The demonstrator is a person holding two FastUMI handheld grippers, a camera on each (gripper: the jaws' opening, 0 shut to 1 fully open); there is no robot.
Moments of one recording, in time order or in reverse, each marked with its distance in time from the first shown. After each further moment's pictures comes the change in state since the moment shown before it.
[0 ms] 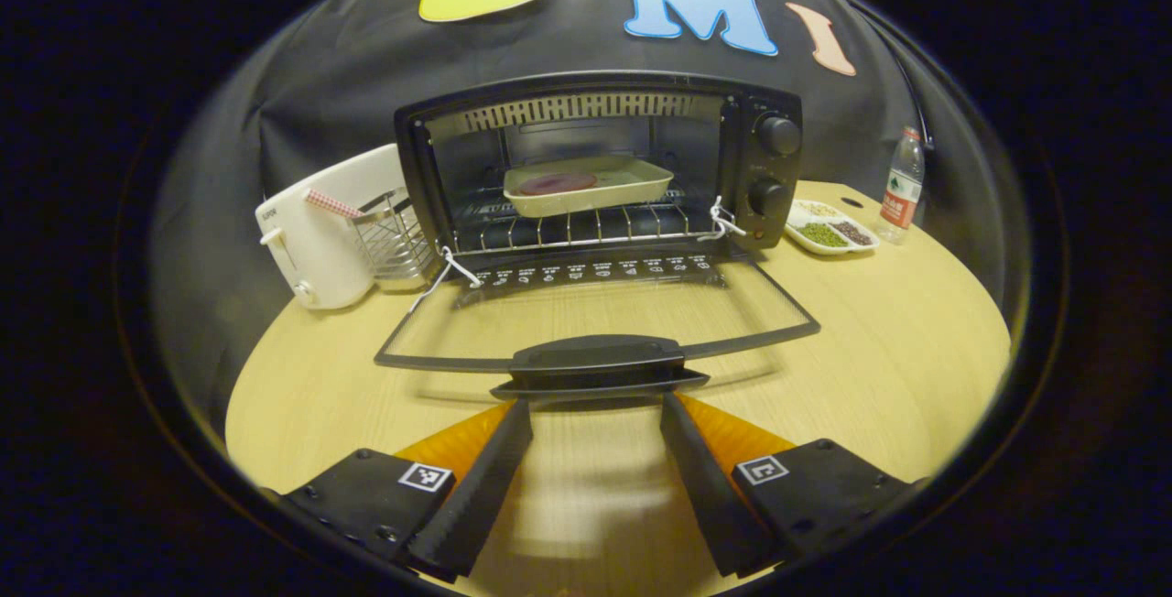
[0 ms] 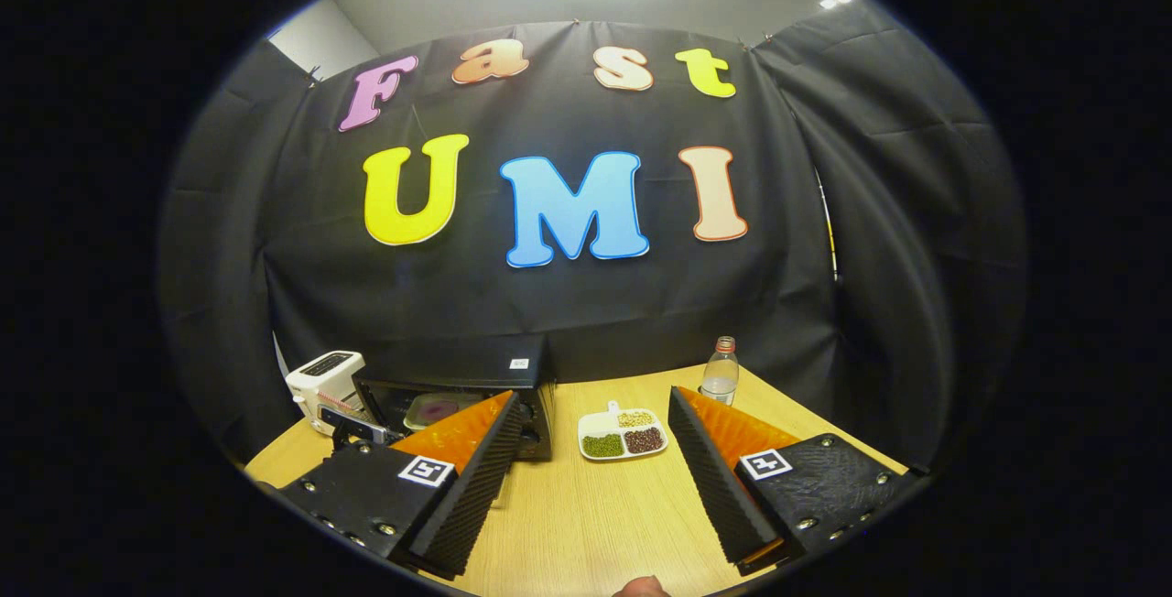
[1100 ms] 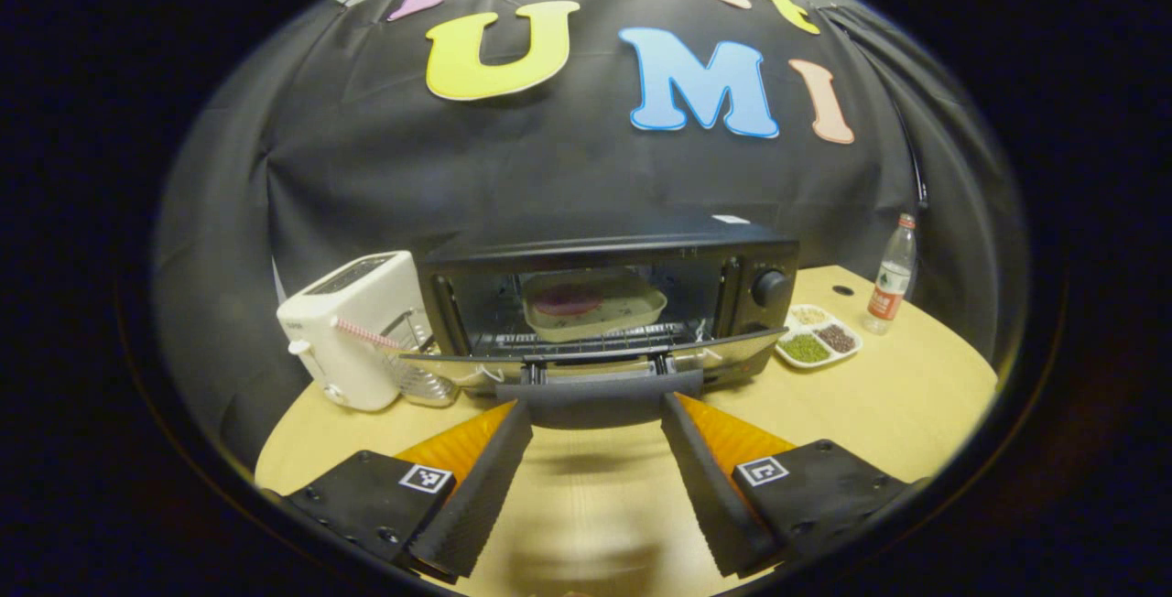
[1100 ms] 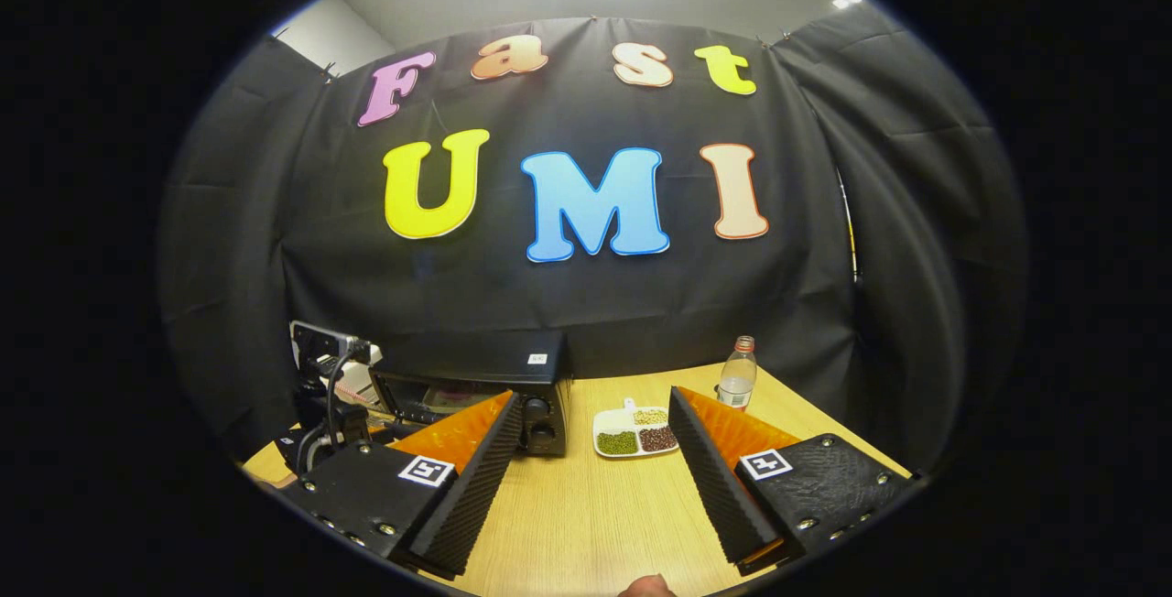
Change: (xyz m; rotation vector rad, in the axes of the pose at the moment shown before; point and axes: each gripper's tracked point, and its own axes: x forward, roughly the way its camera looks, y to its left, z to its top) left arm -0.028 0.014 0.128 -0.014 -0.252 -0.005; right arm -0.001 0.007 -0.001 -0.013 0.023 0.044
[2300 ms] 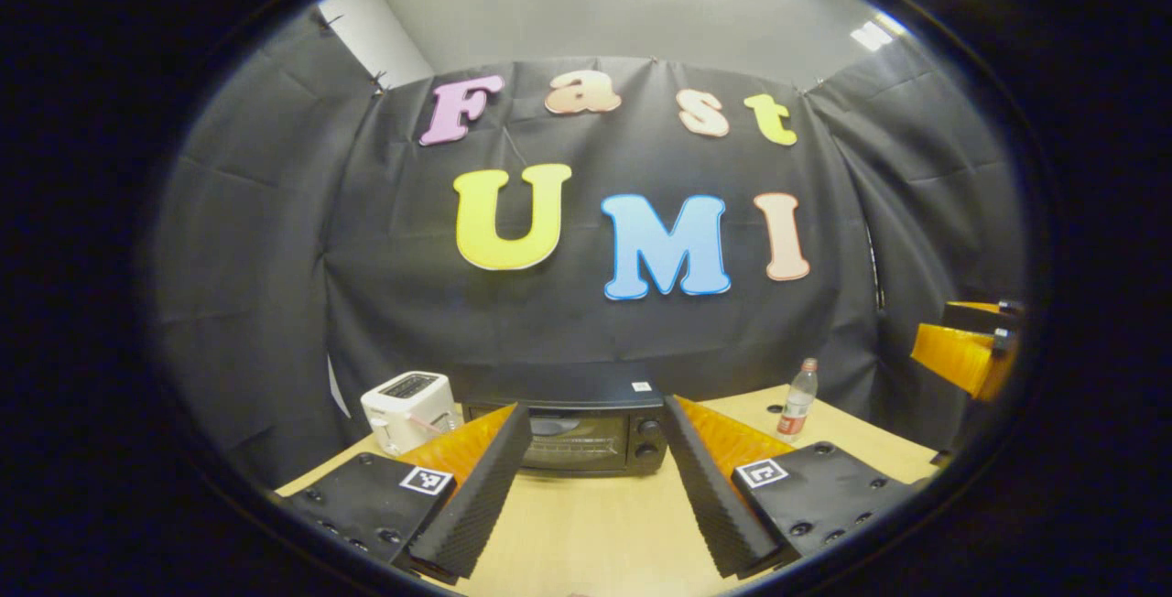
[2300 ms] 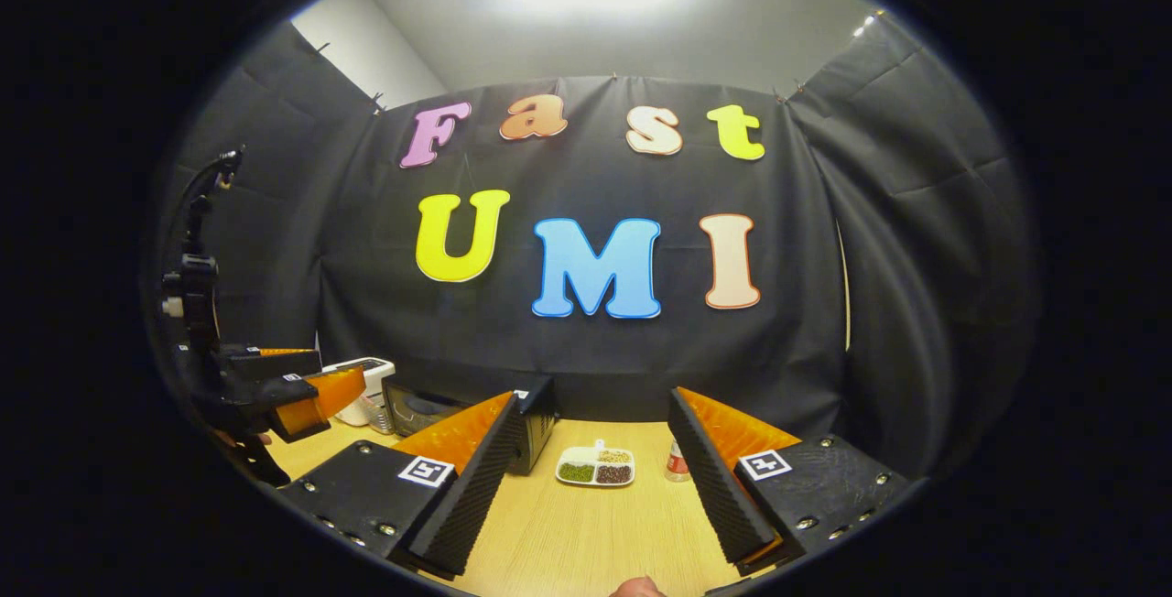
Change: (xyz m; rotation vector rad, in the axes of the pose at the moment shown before) left arm -0.262 -0.095 0.155 -0.046 -0.389 0.070; right arm -0.081 -0.083 0.054 -0.101 -0.196 0.131
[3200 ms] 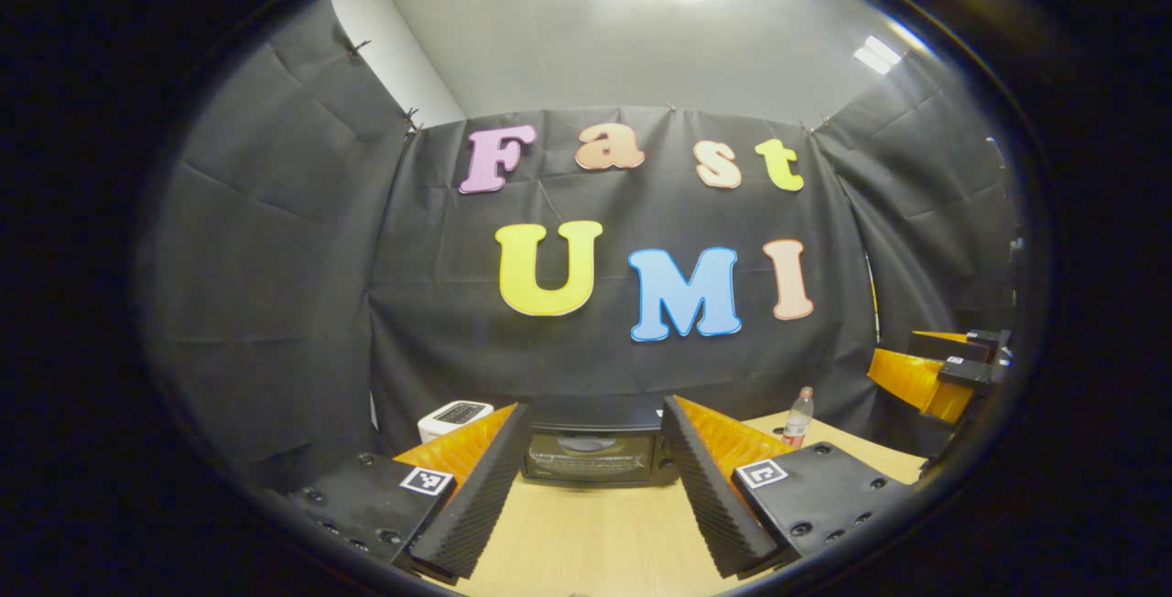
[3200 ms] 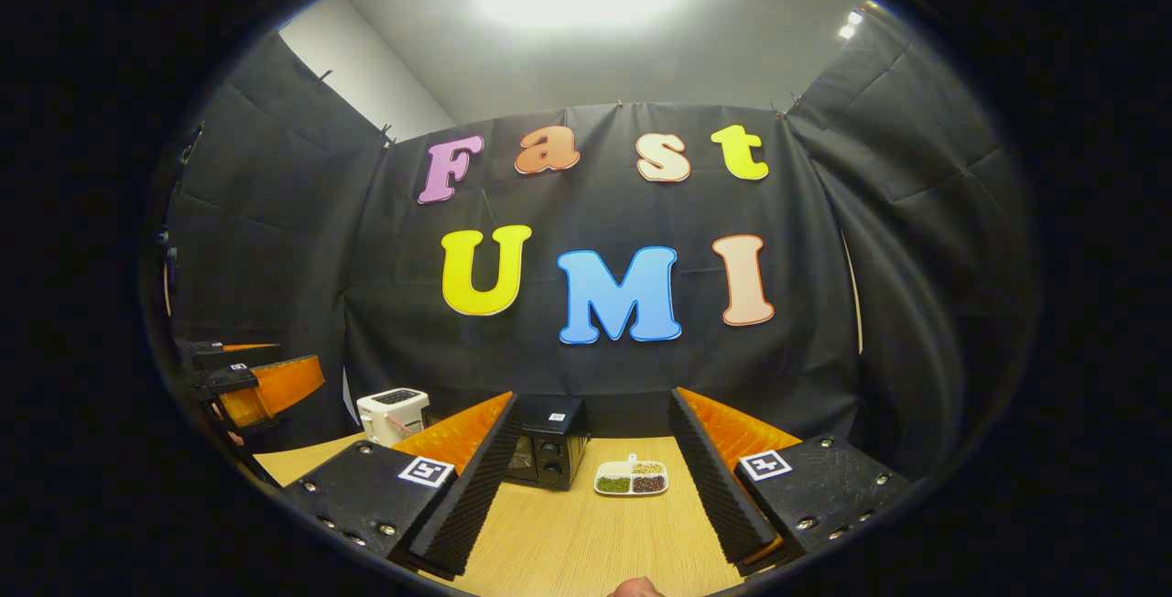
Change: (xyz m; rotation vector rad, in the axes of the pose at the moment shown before) left arm -0.100 0.055 0.049 -0.005 -0.106 0.050; right arm -0.032 0.044 0.031 0.059 -0.073 0.021
